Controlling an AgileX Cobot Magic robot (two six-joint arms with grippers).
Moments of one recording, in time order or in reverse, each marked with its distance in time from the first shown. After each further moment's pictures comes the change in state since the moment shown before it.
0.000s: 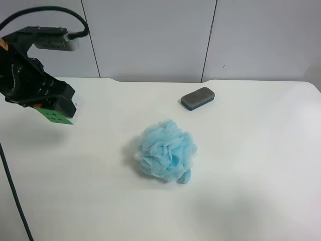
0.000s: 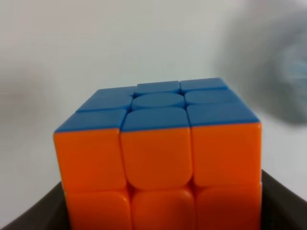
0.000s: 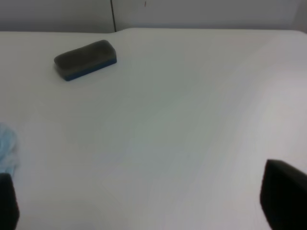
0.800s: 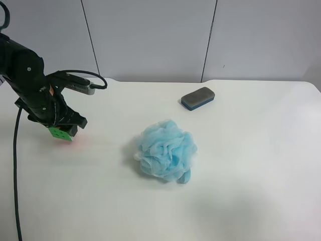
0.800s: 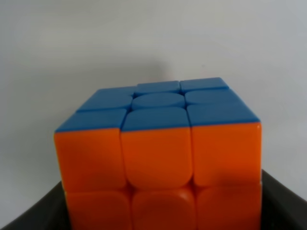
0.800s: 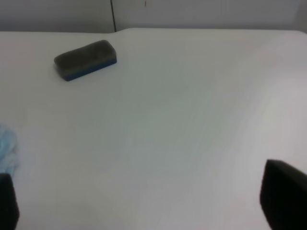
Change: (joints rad) left arm 0.060 0.407 -0.001 0.336 -0.243 -0.198; right arm 0.000 0.000 0.000 0.000 0.000 0.000
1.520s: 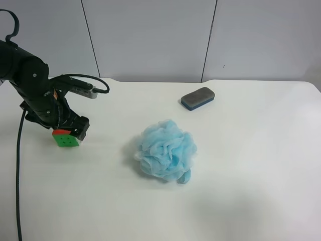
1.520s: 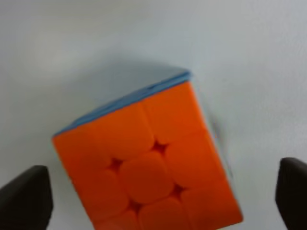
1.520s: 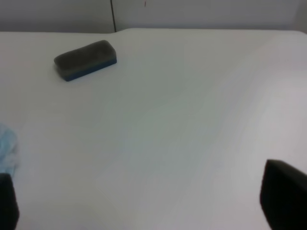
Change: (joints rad) left arm 0.001 0.042 0.000 0.014 -0.040 0.000; right arm 0.000 0.000 0.000 0.000 0.001 0.000
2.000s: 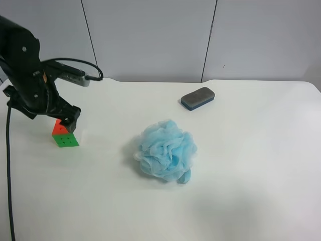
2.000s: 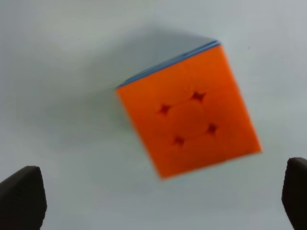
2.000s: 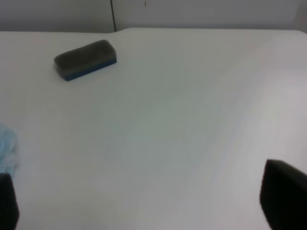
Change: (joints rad) left arm 0.000 -0.080 -0.096 0.005 0.251 0.014; right arm 0.000 0.000 0.000 0.000 0.000 0.000
